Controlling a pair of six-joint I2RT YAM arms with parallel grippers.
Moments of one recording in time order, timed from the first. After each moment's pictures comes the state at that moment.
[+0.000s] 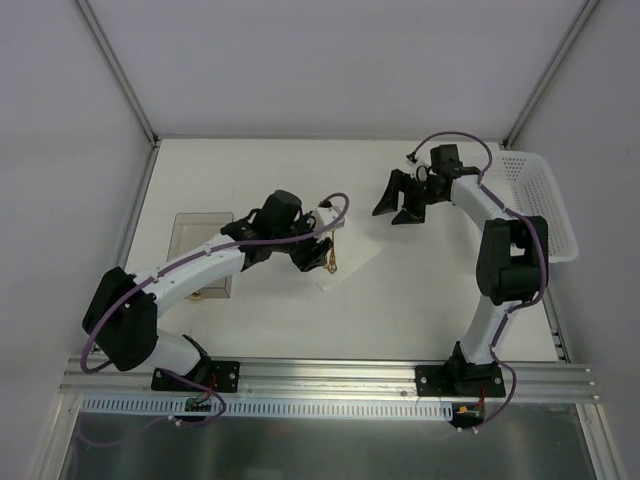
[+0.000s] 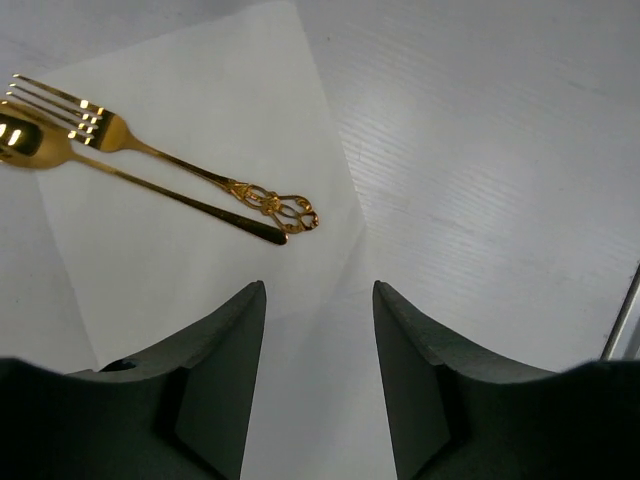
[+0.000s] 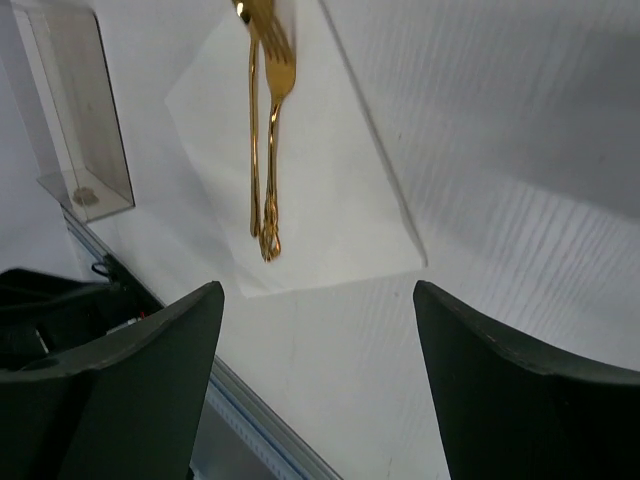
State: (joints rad) left arm -0.69 1.41 1.00 -0.29 0.38 0.25; right arm 0.14 1.89 1.44 -0.63 -0.67 0.29
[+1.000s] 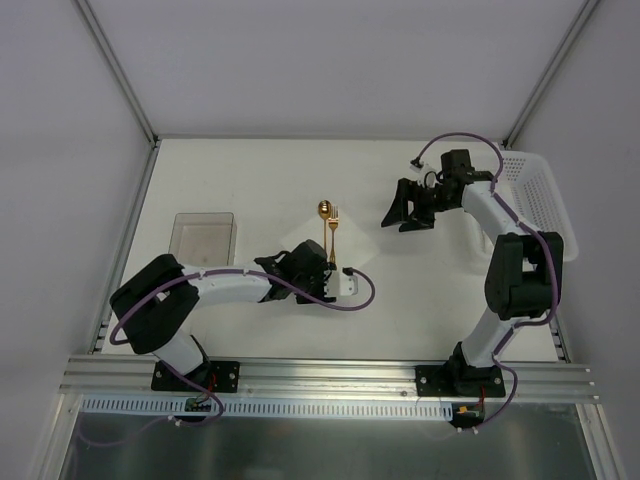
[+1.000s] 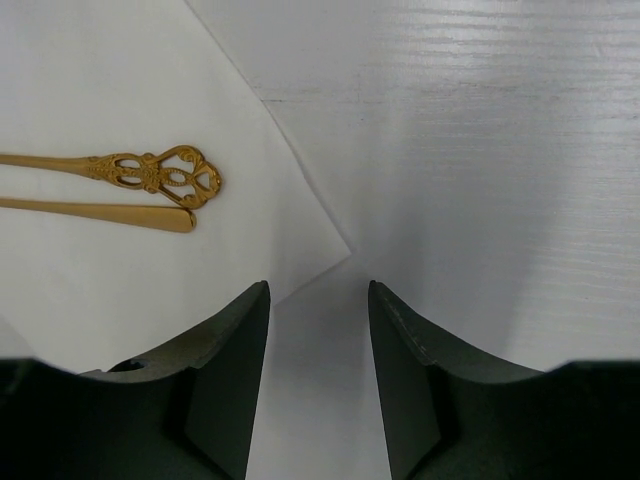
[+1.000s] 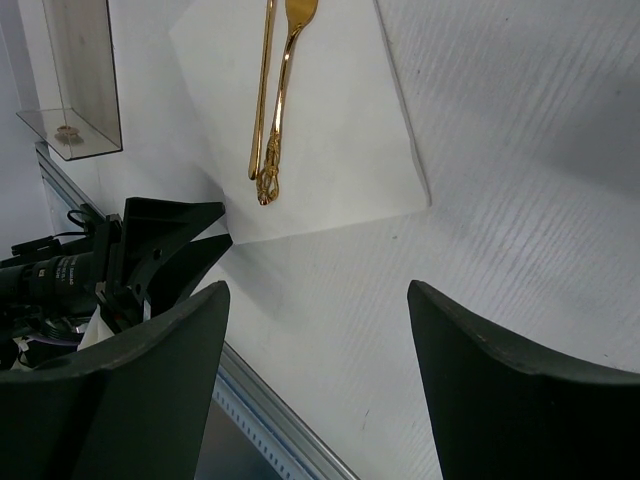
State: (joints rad) left arm -0.92 1.57 0.77 -0.12 0.12 0.67; right arm 0.10 1.75 1.34 -0.76 -0.72 0.09
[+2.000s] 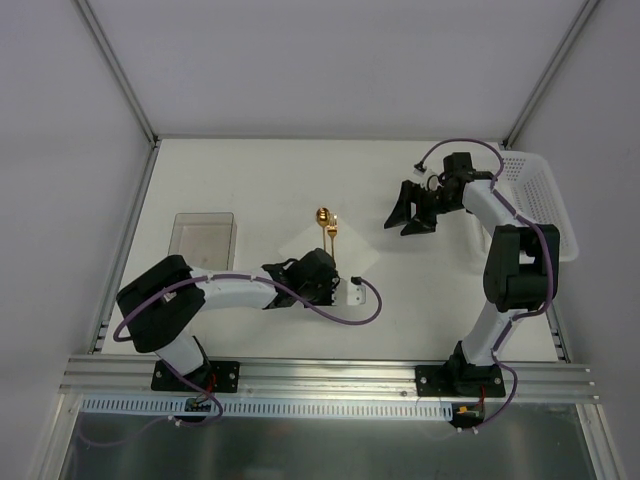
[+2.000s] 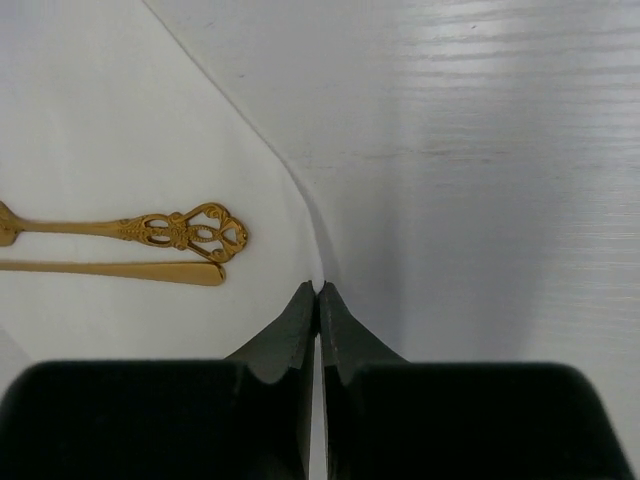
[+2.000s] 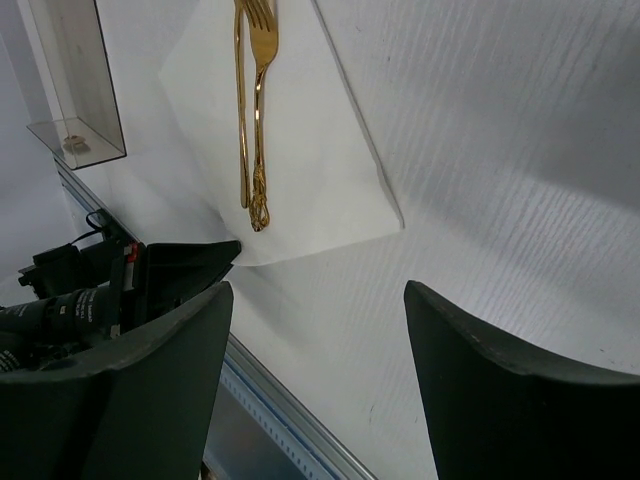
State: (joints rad) left arm -0.99 1.60 0.77 -0.05 0.09 0.67; right arm 0.07 1.81 1.35 -0.78 -0.74 0.10
